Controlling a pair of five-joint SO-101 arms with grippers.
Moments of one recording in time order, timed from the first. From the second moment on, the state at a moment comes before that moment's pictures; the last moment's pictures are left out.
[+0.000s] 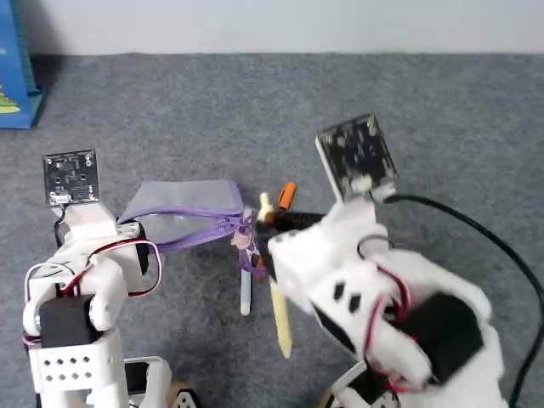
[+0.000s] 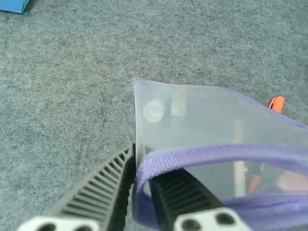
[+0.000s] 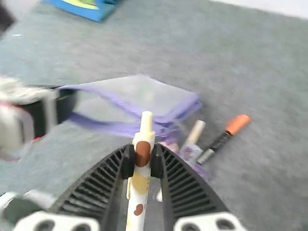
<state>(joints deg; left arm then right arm) -9.9 -62.3 43.7 78.6 8.6 -42.7 -48.4 2.1 89.9 -16.0</state>
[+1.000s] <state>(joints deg) -9.9 -62.3 43.7 78.6 8.6 -48.4 -84.1 48.3 36.2 -11.7</state>
